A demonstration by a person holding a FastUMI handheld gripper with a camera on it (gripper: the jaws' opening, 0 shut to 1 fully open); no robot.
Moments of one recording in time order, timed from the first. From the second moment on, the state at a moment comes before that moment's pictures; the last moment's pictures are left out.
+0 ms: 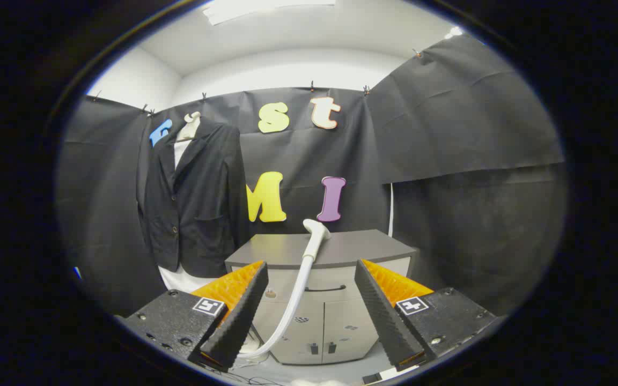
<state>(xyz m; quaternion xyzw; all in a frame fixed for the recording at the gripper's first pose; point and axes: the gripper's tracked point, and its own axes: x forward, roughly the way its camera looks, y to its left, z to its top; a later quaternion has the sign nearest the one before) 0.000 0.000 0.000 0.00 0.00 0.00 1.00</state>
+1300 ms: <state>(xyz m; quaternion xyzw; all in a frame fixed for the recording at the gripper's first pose) 0.009 0.053 0.017 -0.01 0.01 -0.04 1.00</state>
